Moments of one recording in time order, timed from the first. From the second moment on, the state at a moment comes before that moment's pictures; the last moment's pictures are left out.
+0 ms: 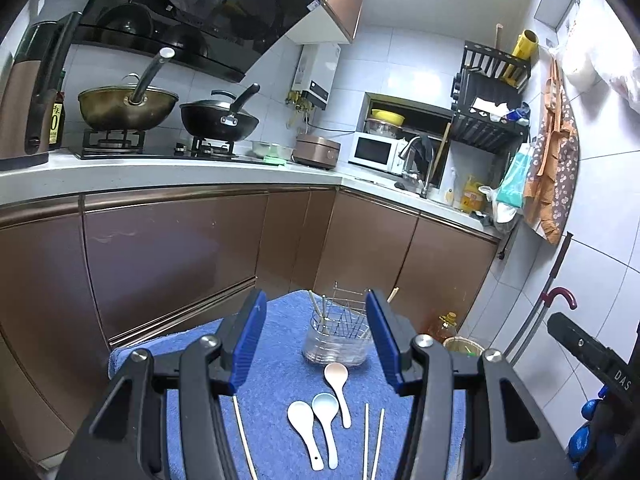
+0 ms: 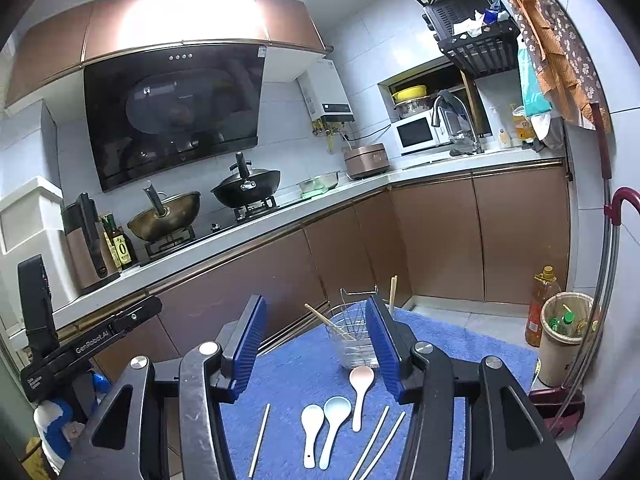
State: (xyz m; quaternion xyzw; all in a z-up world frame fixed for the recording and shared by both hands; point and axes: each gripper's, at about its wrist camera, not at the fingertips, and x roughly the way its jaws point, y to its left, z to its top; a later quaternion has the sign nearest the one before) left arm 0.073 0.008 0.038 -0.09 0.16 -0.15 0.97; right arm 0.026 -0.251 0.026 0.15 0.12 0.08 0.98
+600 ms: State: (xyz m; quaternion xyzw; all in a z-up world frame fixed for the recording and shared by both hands) left arm 0.048 0.017 0.037 -0.09 0.15 -0.14 0.97; right arm 0.014 -0.252 0.017 0.16 0.13 0.07 0.98
